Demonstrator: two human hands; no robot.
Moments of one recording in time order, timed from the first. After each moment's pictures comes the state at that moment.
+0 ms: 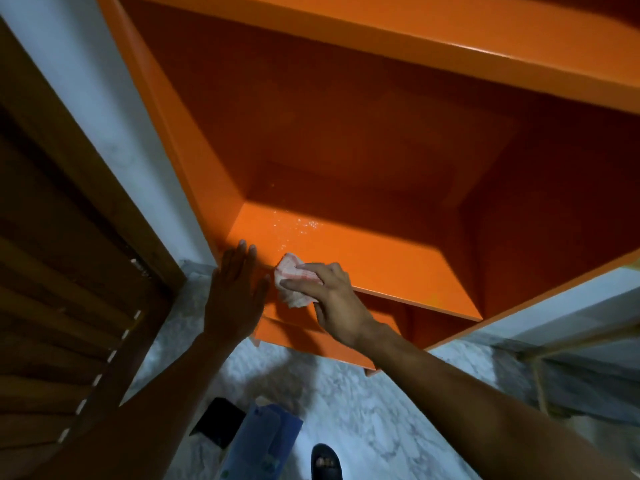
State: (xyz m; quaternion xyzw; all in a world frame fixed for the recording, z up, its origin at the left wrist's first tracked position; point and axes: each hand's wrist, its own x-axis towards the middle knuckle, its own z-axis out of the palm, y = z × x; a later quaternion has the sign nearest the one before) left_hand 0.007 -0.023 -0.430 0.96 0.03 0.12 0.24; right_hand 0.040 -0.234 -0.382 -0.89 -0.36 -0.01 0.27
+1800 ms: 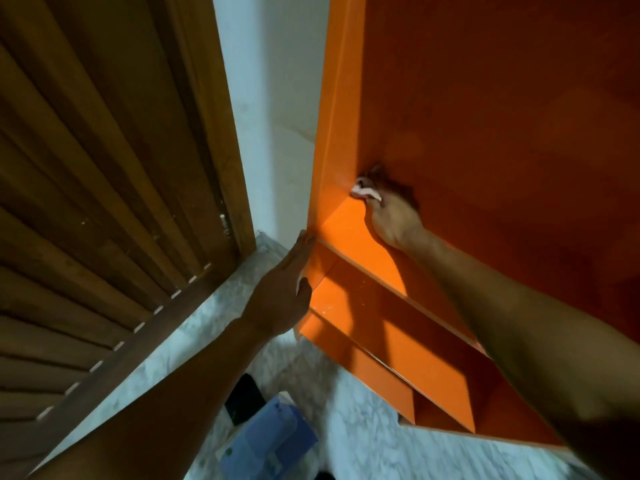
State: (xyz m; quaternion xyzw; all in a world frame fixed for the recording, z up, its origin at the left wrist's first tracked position) left_hand -0.025 0.020 -0.449 0.90 0.07 0.15 0.39; right_hand 0.191 -0.105 -0.379 -0.90 -0.31 0.04 0.30
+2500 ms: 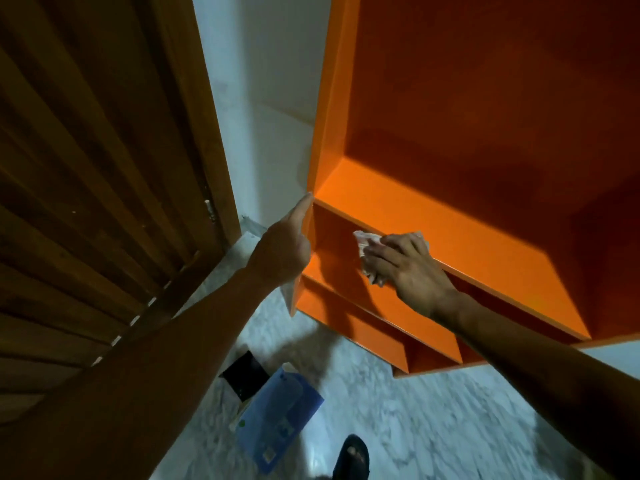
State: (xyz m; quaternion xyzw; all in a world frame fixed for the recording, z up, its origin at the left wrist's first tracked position) left_hand -0.027 0.025 -0.405 0.89 0.02 0.13 0.43; right_hand 0.056 -0.229 -0.403 -0.82 -0.55 -0.12 -0.05
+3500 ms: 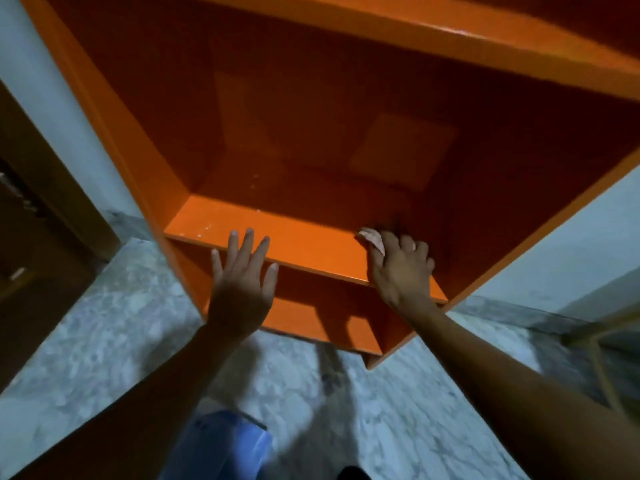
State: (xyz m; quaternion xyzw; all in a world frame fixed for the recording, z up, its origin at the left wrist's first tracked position) left_hand 0.017 -0.126 -0.749 0.96 0.02 0.15 0.22; right_hand 0.080 -0.377 -0.711 -0.99 0.00 -0.09 0.11
